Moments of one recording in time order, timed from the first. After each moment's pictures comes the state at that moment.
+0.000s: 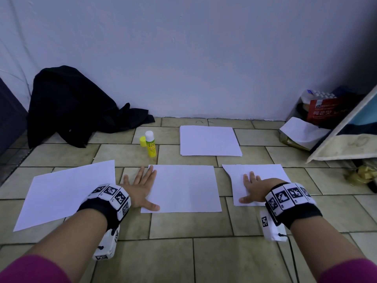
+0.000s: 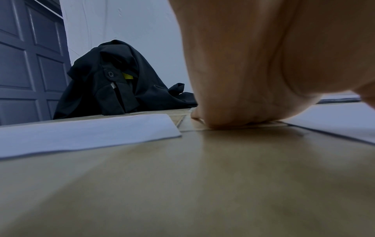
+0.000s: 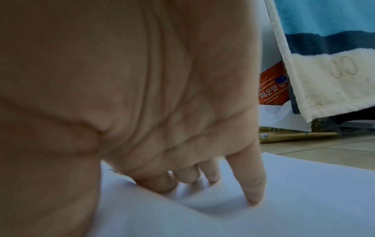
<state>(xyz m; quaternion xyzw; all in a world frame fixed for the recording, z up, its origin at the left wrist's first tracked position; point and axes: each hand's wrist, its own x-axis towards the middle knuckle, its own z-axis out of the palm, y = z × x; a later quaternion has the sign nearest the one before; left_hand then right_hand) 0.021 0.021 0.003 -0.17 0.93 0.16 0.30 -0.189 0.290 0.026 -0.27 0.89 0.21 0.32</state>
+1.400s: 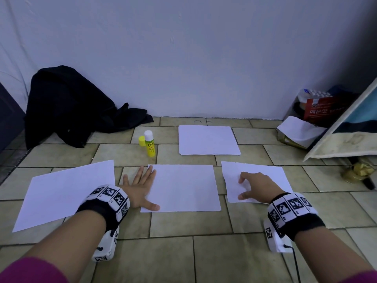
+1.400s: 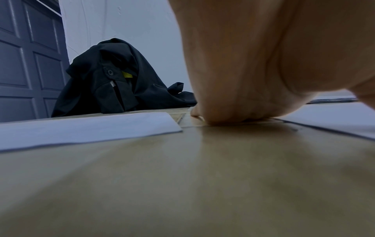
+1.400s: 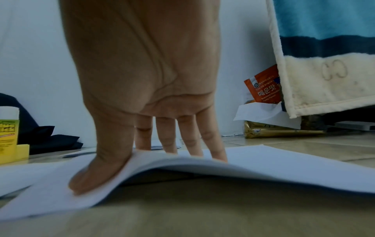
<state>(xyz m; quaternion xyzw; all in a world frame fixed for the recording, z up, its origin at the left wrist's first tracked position) 0.022 0.014 0.006 -0.15 0.91 0.19 0.33 -0.181 0.304 0.029 -0.30 0.93 -0.03 0.21</state>
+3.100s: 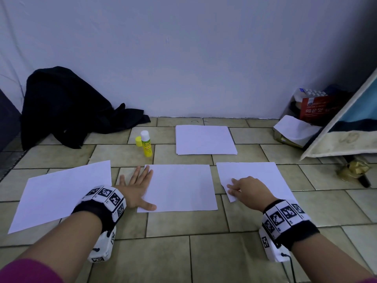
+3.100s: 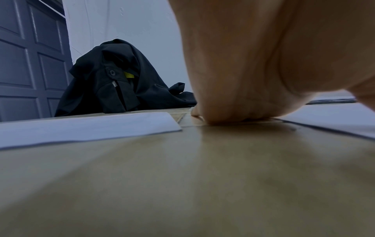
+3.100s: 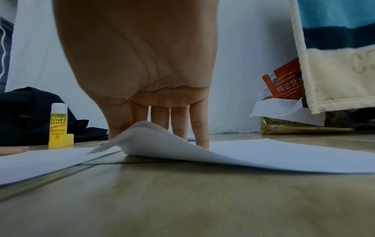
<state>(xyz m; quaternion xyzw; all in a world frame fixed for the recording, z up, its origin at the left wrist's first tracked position) 0.021 0.016 0.003 -0.18 0.91 0.16 0.34 -0.163 0.300 0.020 -0.34 0.92 0.01 0.19</state>
